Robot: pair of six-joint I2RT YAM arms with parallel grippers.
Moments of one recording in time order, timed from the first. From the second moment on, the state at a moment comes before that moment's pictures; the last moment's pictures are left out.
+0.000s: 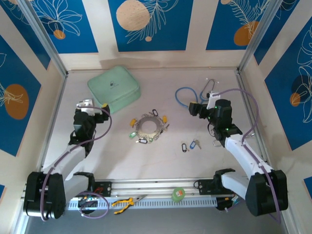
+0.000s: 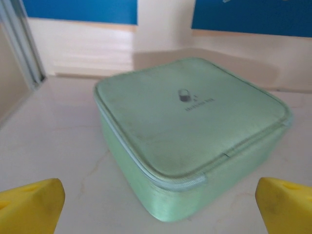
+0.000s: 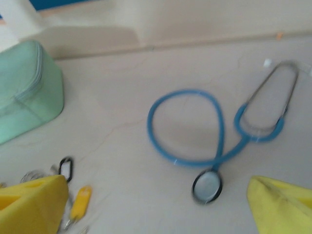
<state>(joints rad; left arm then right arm) -0.10 1.04 0.39 0.41 -0.08 -0.14 0.19 1.04 0.61 -0.02 -0.10 0.22</state>
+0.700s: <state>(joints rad) -0.53 0.98 0.39 0.00 -0.01 -0.55 0.66 1.39 0.94 -0.57 -0.05 0.44</state>
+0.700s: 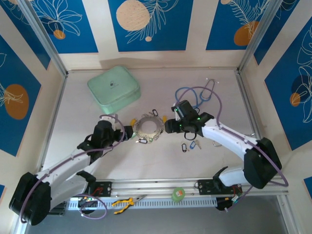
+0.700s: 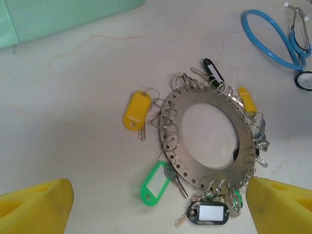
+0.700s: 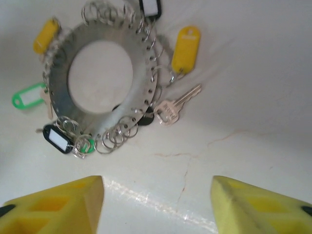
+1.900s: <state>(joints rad) -0.63 0.87 0.32 -0.07 -0.16 -0.64 0.86 1.91 1.37 -0.86 0.14 0.11</state>
